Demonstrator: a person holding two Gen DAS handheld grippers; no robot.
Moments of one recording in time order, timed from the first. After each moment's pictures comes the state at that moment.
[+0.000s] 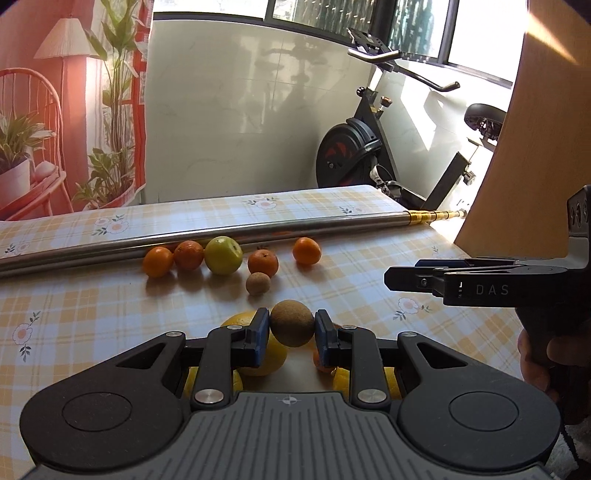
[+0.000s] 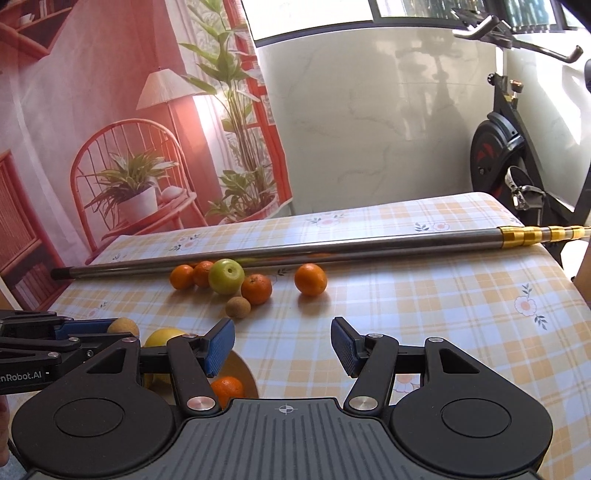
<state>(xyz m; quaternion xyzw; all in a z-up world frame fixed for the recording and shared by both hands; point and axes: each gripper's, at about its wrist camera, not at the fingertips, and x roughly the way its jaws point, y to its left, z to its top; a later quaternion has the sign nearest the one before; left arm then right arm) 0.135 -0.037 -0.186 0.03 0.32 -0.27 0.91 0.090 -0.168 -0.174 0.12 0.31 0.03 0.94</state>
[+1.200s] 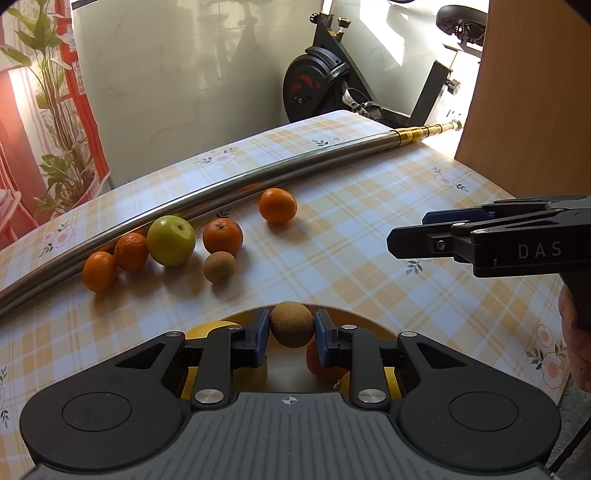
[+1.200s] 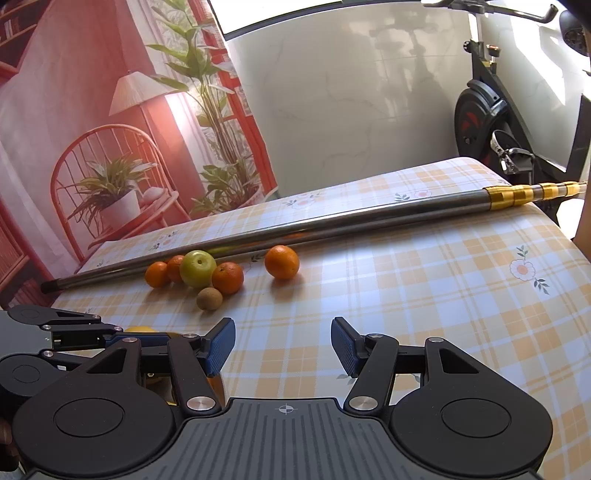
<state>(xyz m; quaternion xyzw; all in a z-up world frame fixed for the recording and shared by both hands) 0.174 -0.098 -0.223 0.15 0.38 -0.30 0.86 0.099 -0.193 -0.203 0.17 0.33 0.01 0.93</state>
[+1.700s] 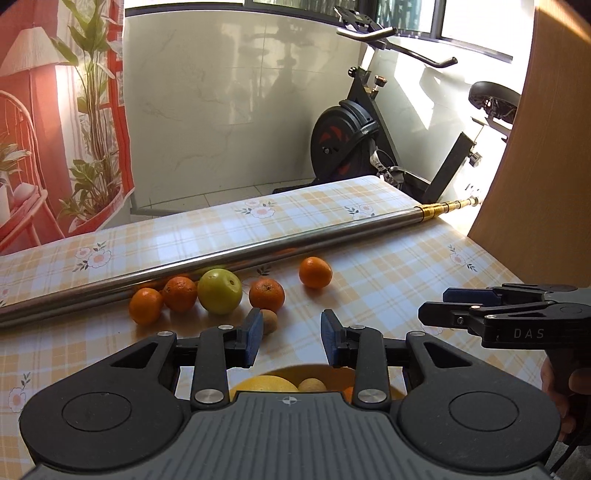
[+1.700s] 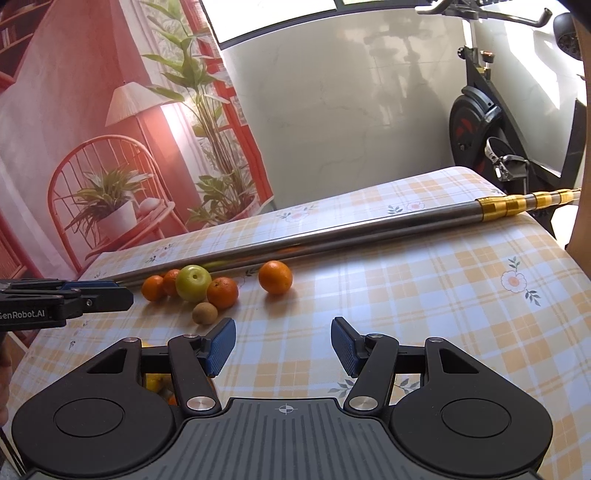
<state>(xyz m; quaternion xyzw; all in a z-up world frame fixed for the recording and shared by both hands) 0.187 -0.058 -0.177 0.06 0.34 -0.27 0.90 0.100 -0.204 -0.195 0.17 0.31 0.00 0.94</state>
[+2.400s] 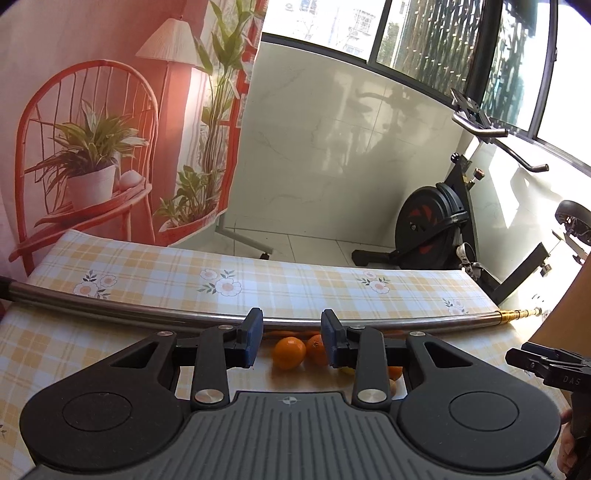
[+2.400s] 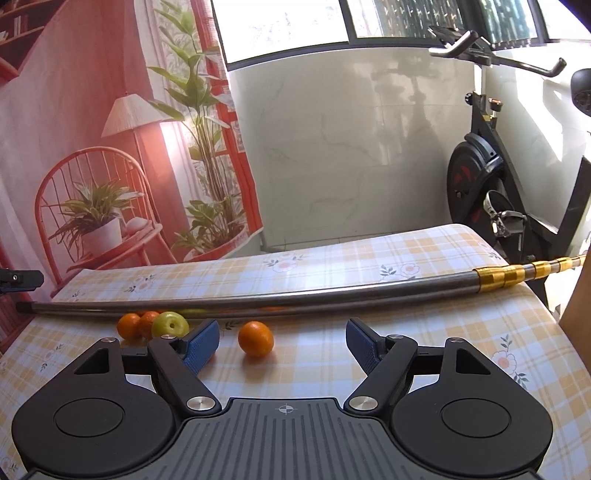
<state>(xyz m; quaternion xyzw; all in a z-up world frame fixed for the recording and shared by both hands) 0.212 0.039 -0.138 -0.05 0.30 -0.14 0.94 0.142 -0.210 -0.178 0.11 0.28 -0.01 0.95</state>
